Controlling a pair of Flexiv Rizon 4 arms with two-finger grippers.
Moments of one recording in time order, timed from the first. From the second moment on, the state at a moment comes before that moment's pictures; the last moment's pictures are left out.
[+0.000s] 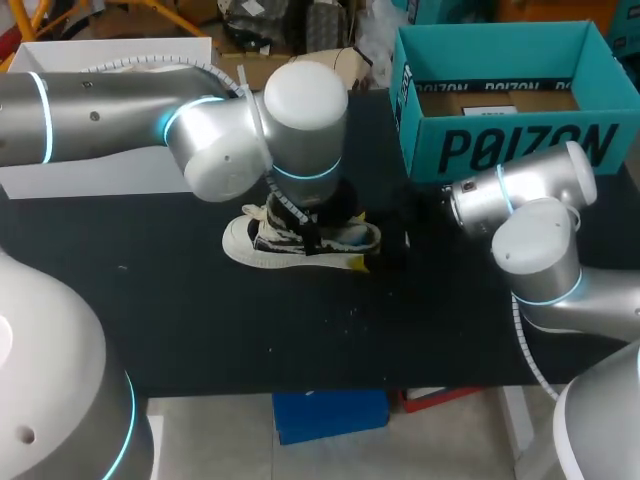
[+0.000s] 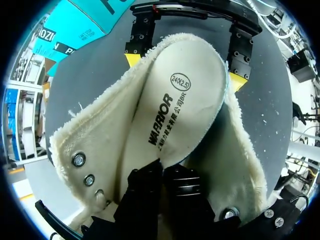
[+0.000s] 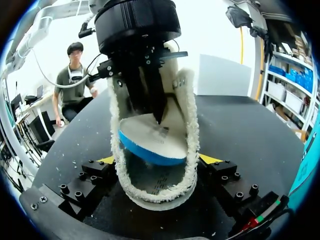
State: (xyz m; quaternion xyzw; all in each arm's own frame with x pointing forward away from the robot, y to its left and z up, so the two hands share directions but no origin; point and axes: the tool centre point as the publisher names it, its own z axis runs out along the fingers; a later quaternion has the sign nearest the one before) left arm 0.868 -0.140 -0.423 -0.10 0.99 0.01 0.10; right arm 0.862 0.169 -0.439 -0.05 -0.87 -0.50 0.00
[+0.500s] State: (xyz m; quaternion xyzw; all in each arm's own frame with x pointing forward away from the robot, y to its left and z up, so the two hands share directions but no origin) left arm 0.866 -0.144 -0.403 -0.07 0.99 -0.03 0.10; right arm 0.862 0.168 -0.439 -0.05 -0.87 -0.50 0.00
